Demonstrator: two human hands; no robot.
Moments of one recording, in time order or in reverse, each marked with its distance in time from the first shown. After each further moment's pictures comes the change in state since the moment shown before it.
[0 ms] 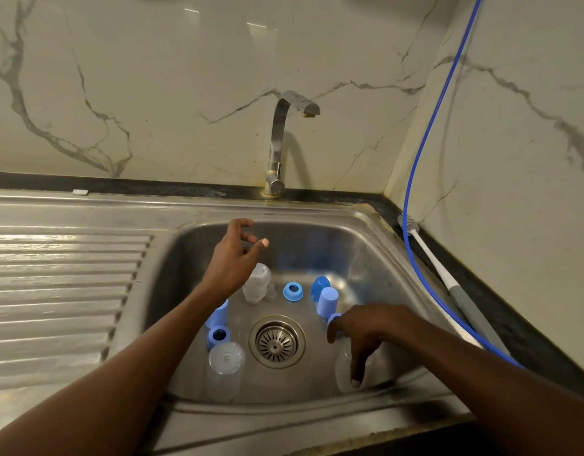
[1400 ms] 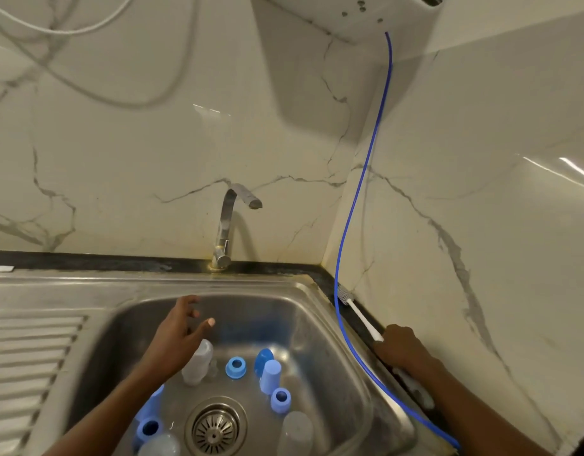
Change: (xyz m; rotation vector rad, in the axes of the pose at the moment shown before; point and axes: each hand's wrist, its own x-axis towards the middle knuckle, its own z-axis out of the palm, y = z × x) left_hand 0.001 -0.011 0.003 -0.013 -0.036 0.032; right_hand -0.056 0.142 0.021 0.692 0.669 0.626
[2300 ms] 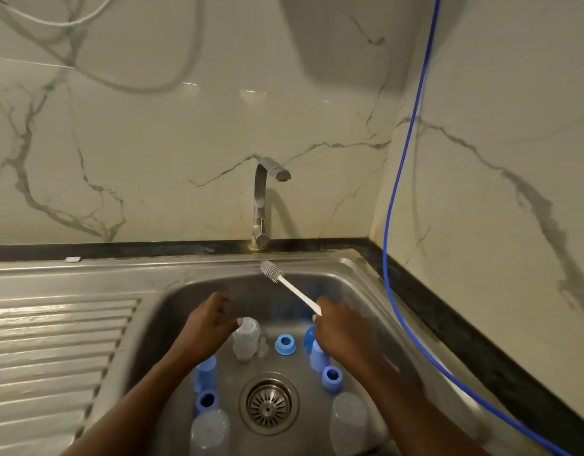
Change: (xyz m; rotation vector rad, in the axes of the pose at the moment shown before) left_hand 0.000 -0.014 -0.016 0.268 -0.060 -0.119; right_hand -0.044 -0.143 0.075 0.056 0.042 -0.395
